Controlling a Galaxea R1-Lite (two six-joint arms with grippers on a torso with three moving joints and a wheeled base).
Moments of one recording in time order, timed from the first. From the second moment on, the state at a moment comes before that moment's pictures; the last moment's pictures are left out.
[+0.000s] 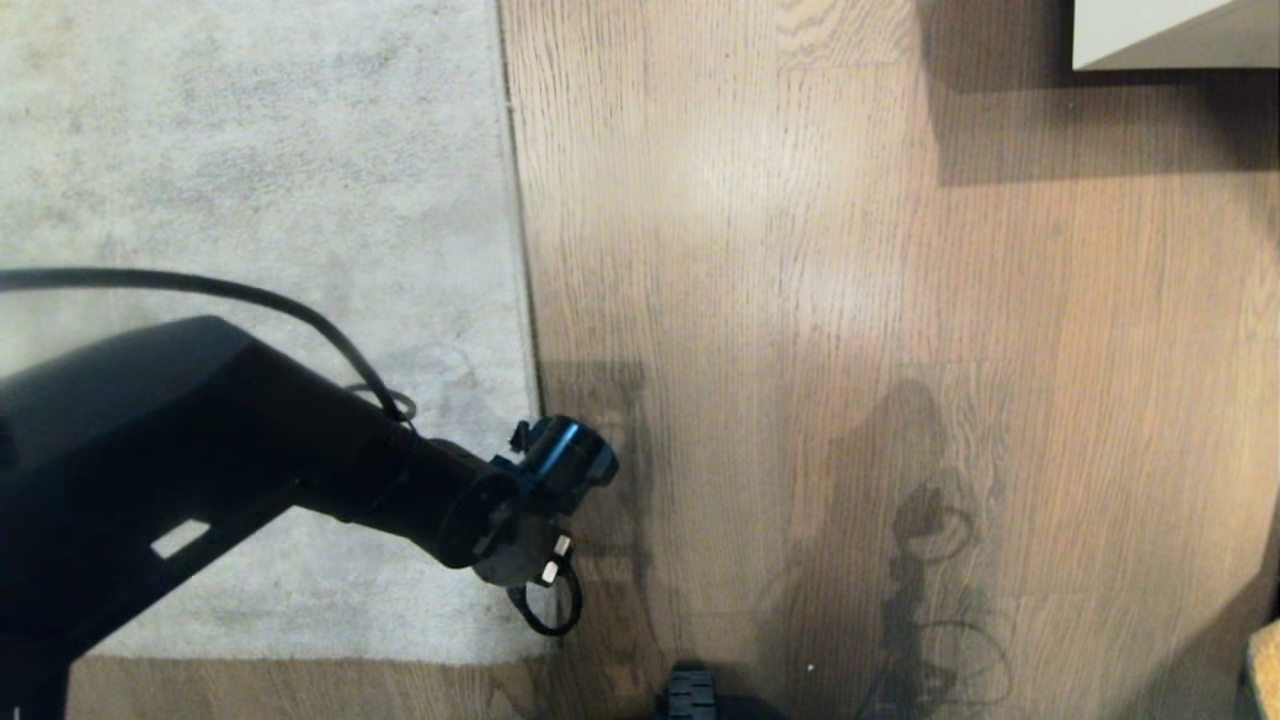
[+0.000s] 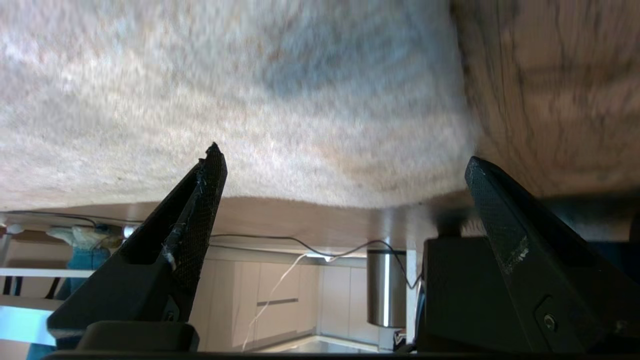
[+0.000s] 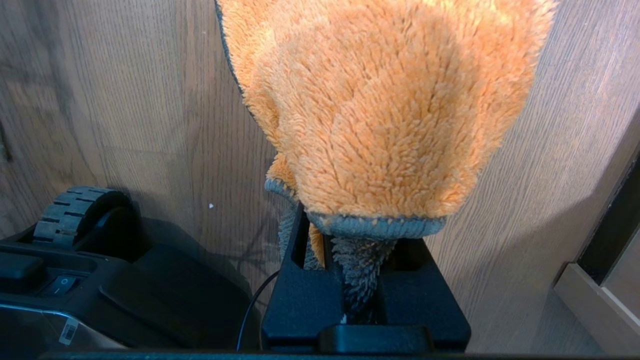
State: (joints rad) left arm -0.63 2.13 -1.08 0.10 0.61 -0.20; right arm 0.01 0.00 -0.03 0.08 0.05 -0.14
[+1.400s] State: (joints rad) left arm -0.58 2.24 -1.25 0.10 0.83 -0.05; right arm 0.01 0.00 -0.03 0.08 0.05 -0.14
